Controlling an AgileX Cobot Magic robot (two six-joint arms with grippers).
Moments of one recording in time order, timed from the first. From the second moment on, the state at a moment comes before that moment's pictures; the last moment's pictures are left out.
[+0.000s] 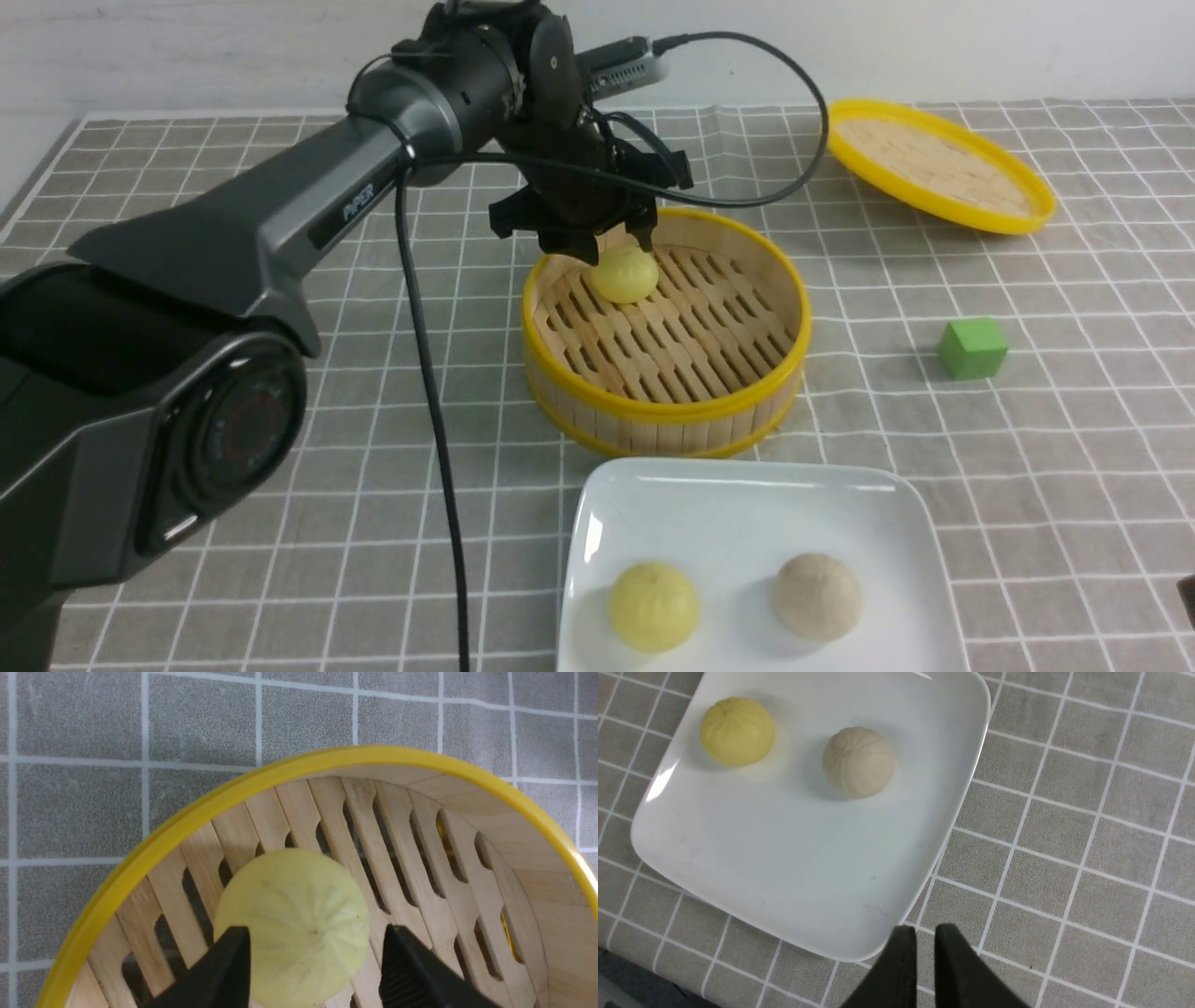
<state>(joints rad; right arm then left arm) 0.52 0.77 -0.81 0.11 1.07 0.10 -0.47 2.32 -2.17 -0.12 0.90 -0.44</state>
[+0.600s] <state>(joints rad) 0.52 0.77 -0.81 0.12 1.06 0.11 -0.47 2.33 -2.17 -0.18 0.95 -0.43</state>
